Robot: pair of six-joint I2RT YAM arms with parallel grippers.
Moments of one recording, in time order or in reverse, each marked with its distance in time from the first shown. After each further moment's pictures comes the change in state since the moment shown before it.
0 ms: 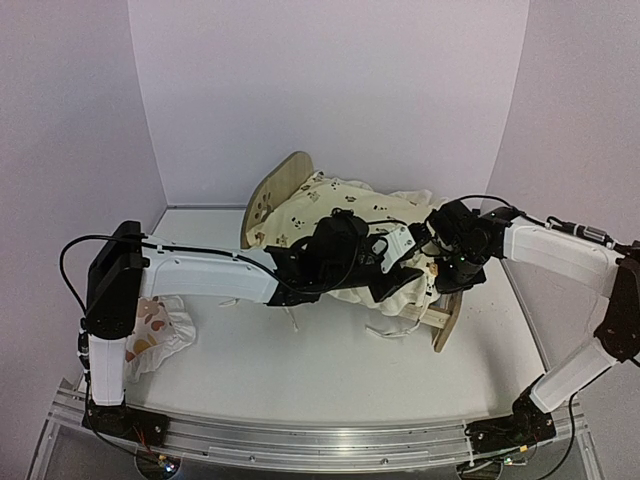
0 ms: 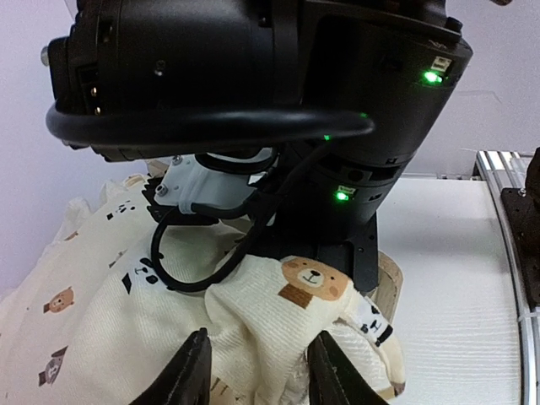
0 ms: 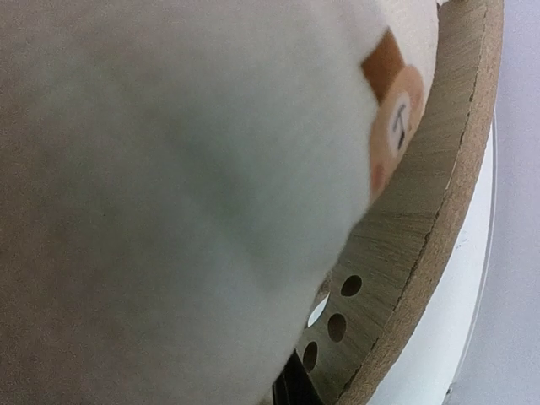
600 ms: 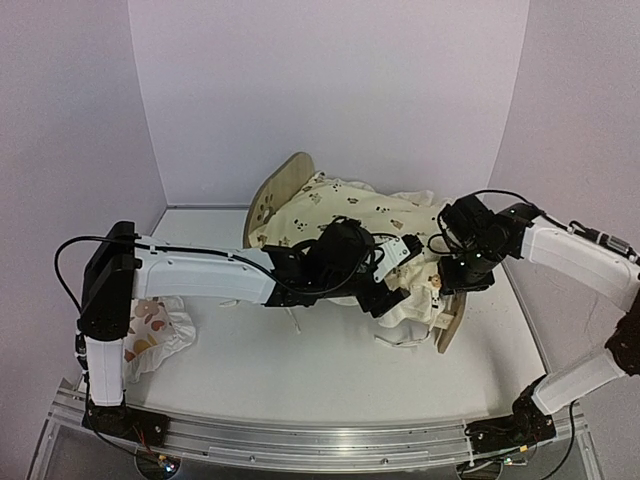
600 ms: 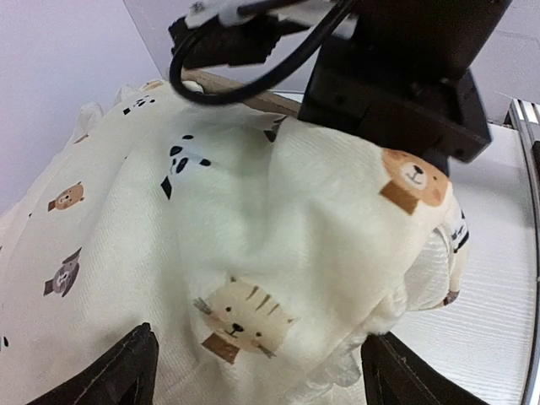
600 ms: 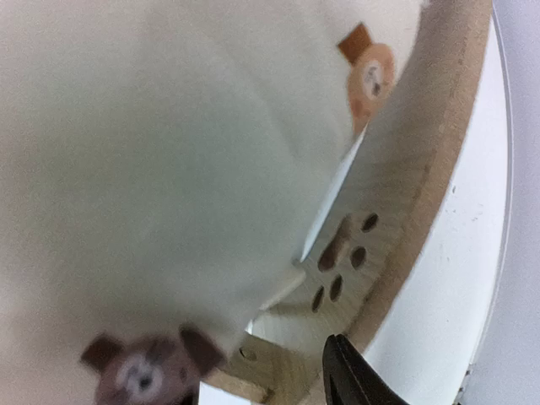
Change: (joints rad) left arm -0.020 -0.025 0.004 -0.238 -0.155 -0.068; right arm 0.000 -0.100 0.005 -0.080 -0.095 0.040
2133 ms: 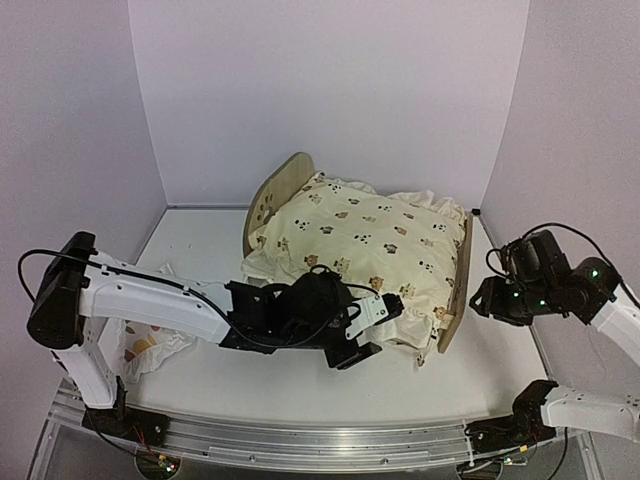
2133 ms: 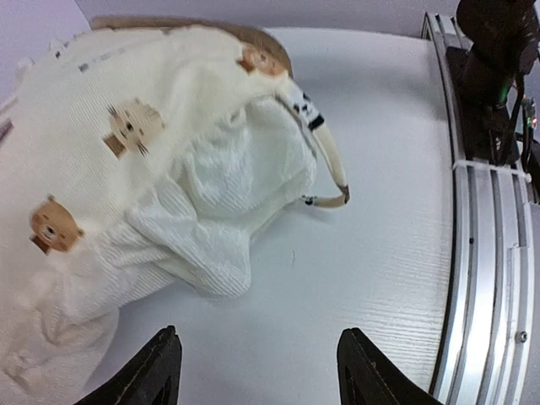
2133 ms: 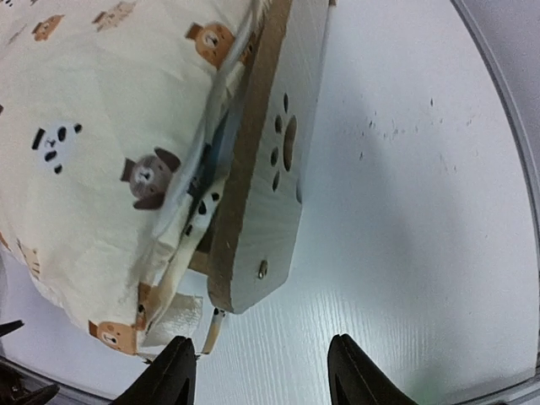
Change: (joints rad) left arm -0.145 -0.238 -0.346 -0.050 -0.019 -0.056; right arm -0.001 -0.560 -0.306 0.006 -0.040 0.294
